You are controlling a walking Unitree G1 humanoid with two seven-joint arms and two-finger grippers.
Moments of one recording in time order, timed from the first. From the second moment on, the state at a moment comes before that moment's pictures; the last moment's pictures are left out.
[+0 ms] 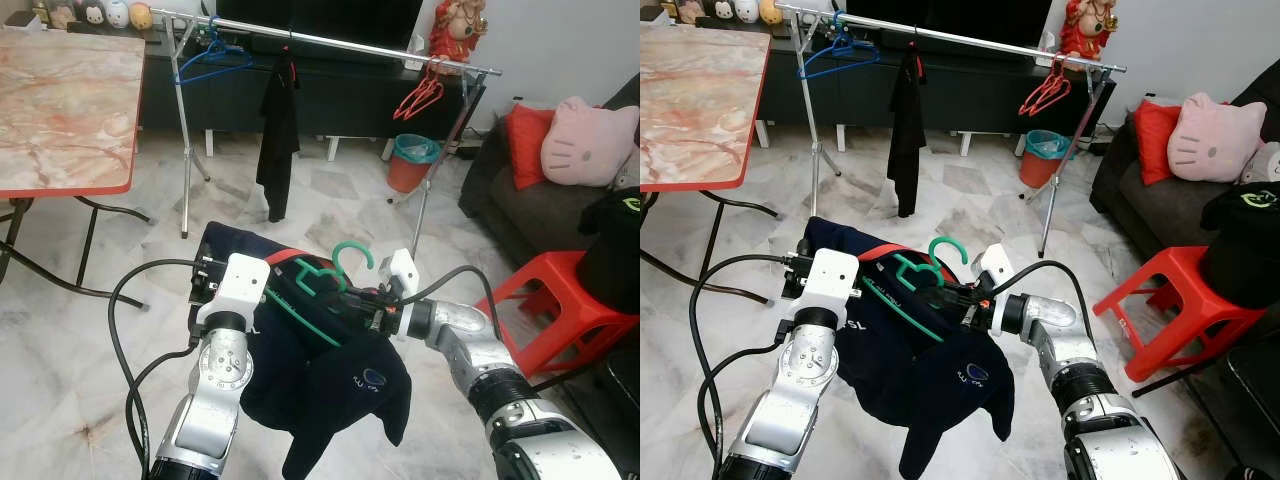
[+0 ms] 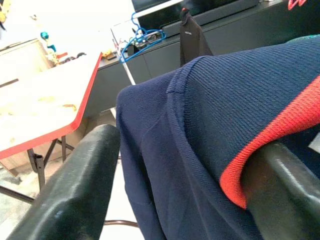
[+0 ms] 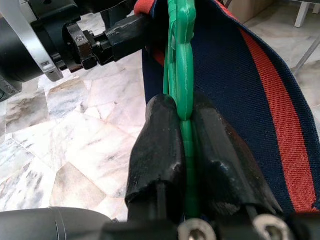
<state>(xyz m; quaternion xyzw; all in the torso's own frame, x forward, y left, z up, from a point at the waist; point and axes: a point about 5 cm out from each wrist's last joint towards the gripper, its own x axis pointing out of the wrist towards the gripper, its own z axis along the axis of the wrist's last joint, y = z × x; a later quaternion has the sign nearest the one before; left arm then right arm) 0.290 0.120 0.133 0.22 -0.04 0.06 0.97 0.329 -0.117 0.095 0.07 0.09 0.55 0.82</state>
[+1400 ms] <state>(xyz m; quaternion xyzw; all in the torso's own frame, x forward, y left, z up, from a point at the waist) 0.291 0.118 0.124 0.22 -0.02 0.03 0.97 0.321 -0.113 0.084 0.03 0.11 0.57 0.81</state>
